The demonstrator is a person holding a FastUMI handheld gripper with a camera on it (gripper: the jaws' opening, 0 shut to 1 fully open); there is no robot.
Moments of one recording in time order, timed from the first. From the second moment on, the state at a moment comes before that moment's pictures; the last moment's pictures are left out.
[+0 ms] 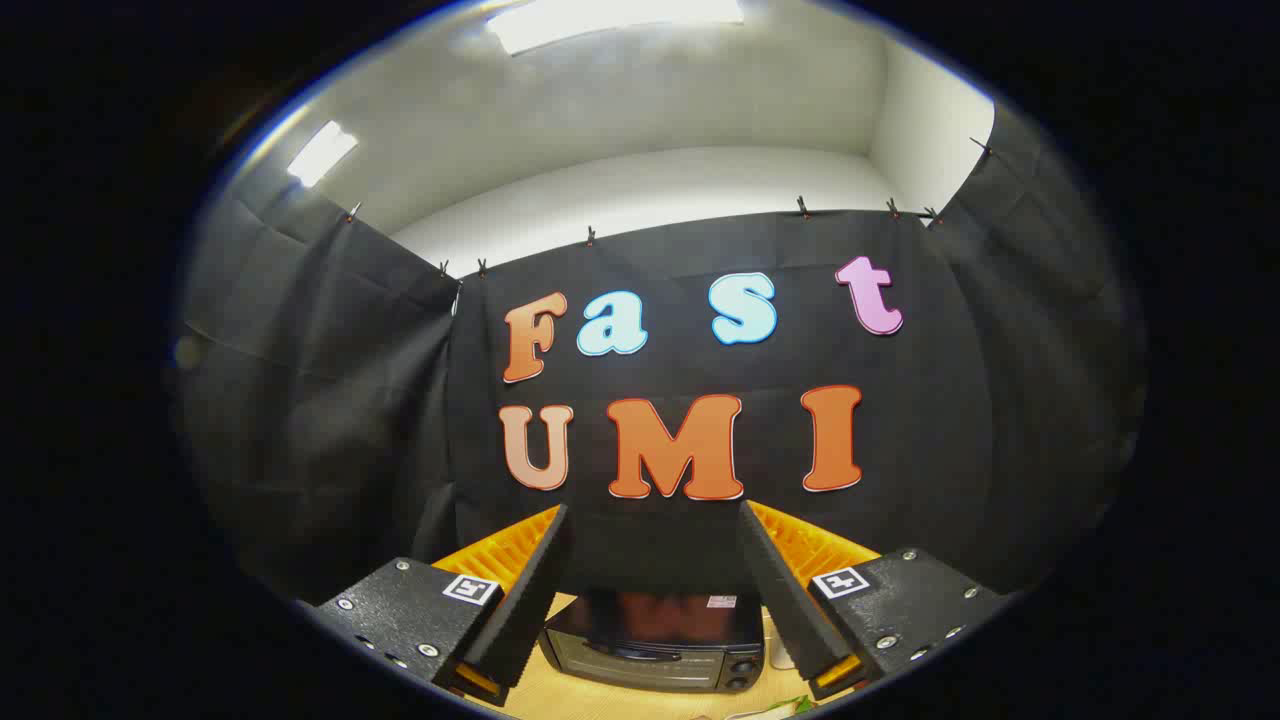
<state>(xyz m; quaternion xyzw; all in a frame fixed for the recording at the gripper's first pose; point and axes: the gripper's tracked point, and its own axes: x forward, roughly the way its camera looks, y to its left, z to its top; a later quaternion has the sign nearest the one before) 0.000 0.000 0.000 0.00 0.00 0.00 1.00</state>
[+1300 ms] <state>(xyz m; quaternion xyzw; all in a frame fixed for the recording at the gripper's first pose) 0.026 0.006 -0.047 0.01 0.03 0.01 1.00</state>
